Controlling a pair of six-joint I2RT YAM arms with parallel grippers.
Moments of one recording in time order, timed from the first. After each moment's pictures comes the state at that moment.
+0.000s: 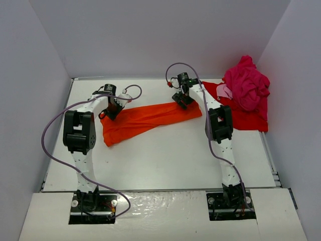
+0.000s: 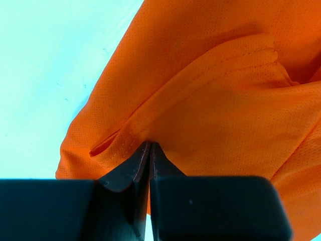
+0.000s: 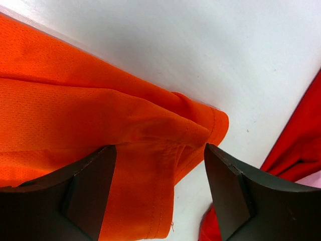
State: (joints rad) left arm -0.12 2.06 1.57 -0.72 0.09 0.59; right arm 0.35 2.49 2.21 -0.85 0.19 -0.48
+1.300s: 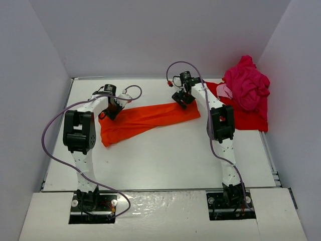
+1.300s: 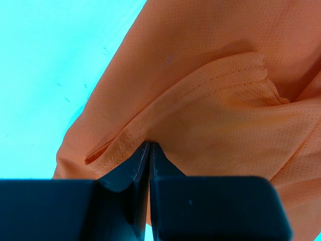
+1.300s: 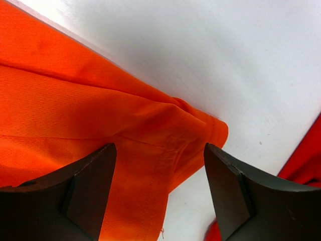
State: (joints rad) left arm -0.12 2.06 1.56 -0.71 0.08 0.60; right arm 0.32 2.47 2.20 -0.86 0.07 -0.50
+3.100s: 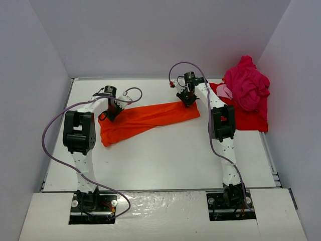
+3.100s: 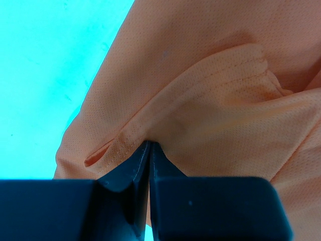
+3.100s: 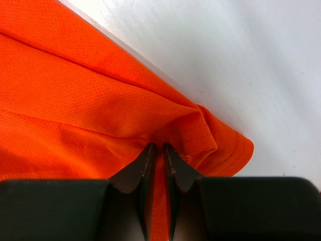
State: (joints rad) left arm -0.12 2.06 1.53 -0.68 0.05 0.64; right arm 0.28 2.52 2.25 -0.90 -0.13 -0.56
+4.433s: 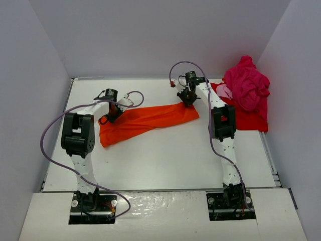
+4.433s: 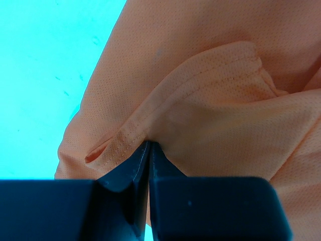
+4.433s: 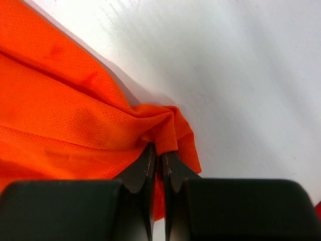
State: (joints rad) left arm -0.14 2.00 1.42 -0.58 0.01 0.68; right arm 0.26 2.52 2.26 -0.90 -0.18 -0.59
